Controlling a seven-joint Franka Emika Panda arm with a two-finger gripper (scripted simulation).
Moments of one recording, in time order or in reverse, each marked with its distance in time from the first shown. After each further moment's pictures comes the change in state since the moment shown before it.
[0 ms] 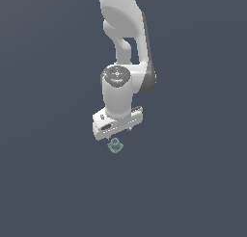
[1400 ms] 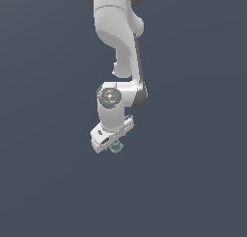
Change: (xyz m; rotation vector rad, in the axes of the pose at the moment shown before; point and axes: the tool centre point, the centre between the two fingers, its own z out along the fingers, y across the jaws) arm -0.006 0.020 0.065 0.021 -0.016 -0.235
